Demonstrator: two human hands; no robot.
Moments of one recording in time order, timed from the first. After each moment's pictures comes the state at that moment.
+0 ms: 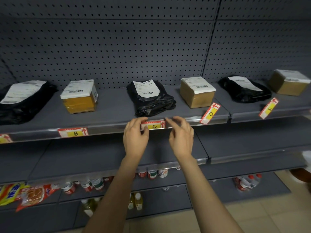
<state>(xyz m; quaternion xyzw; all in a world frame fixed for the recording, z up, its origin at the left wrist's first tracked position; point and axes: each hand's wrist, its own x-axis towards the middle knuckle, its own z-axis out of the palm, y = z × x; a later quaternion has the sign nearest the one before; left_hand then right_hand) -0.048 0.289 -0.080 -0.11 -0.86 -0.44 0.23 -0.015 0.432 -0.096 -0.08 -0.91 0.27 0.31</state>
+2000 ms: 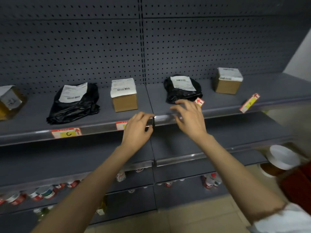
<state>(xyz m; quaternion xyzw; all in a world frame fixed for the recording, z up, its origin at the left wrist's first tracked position) -0.013 0.569 -0.058 -0.29 -0.90 -0.26 0.18 0.026 0.770 -0.044 0.03 -0.94 0.11 0.31</state>
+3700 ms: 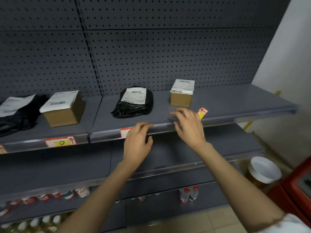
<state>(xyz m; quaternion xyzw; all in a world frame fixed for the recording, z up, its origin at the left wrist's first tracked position) 0.023 0.797 -0.073 -0.25 -0.90 -0.30 0.21 0.045 0.995 -0.046 0.03 -0.94 0.11 0.31</state>
